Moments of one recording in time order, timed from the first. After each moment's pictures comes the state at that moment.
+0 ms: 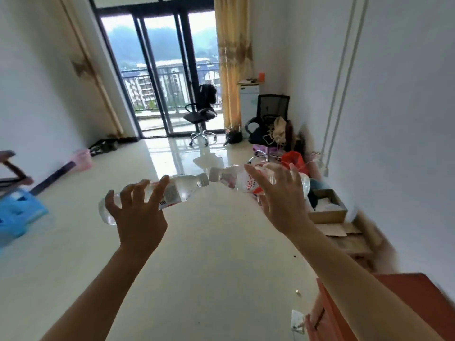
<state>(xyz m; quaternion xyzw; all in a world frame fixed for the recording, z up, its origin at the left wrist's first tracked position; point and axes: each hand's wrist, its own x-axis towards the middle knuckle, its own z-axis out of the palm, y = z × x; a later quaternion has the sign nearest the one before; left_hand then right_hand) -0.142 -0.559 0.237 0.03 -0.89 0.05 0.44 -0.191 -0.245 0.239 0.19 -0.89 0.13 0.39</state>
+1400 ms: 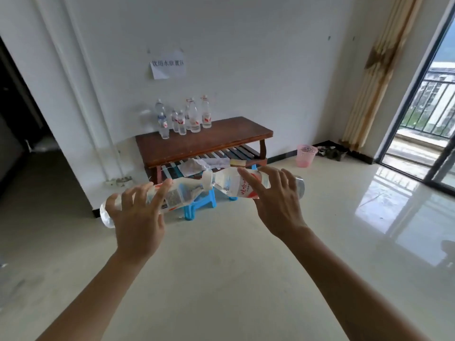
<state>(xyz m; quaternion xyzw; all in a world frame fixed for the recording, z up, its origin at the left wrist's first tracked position) -0.217 -1.548 0.211 0.44 -0.78 0.25 0.36 -0.507 -1.445 0.236 0.64 -0.65 0.27 0.31</state>
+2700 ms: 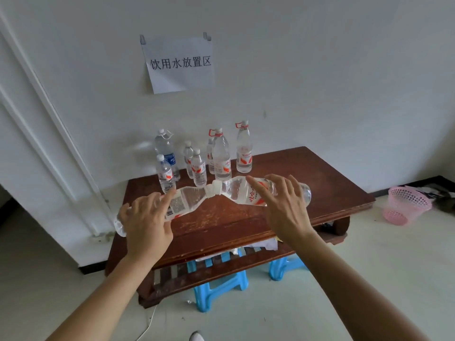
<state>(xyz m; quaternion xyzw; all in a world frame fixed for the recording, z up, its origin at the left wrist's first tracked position) -0.491 -2.398 0.173 0.55 -0.77 0.20 0.27 -0.810 -2.358 0.191 0.72 -0.60 0.27 0.21</state>
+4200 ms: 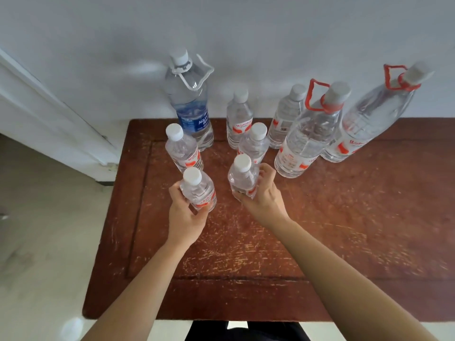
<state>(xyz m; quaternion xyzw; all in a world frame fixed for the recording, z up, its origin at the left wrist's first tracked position) -0.487 -2.746 -0.035 0.69 -0.49 -0.35 0.40 -0.694 -2.798 -0.022 0.65 -0.63 0.25 -0.35</state>
